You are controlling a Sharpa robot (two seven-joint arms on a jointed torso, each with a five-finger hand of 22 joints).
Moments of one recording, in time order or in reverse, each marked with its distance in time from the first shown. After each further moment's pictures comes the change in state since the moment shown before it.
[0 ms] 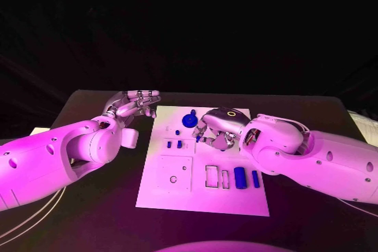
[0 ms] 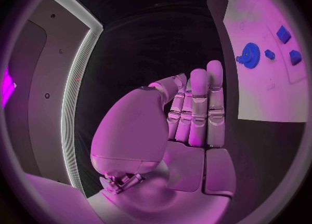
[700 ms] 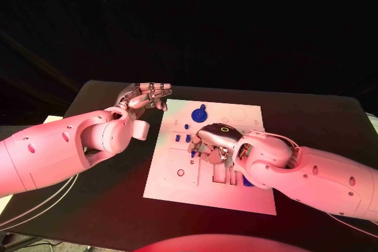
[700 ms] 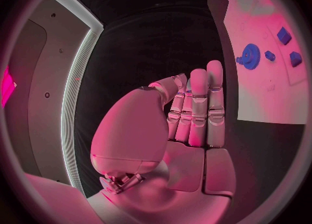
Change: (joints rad) left arm 0.000 0.006 0.000 -0.002 0.002 0.001 0.000; left_hand 0.000 0.000 0.001 -0.001 0.000 0.000 0.000 0.000 -0.001 -0.004 -0.003 0.008 0.000 0.000 0.000 0.000 -0.002 0.000 0.000 0.000 0.000 0.001; right arm -0.095 0.098 -0.007 -0.064 0.009 0.021 0.035; right_hand -0.008 0.000 0.003 -0.003 0.000 -0.001 0.006 -0.004 0.000 0.000 0.000 0.000 0.000 0.000 0.000 0.000 0.000 0.000 0.000 0.000 0.000 0.000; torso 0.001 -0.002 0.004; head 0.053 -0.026
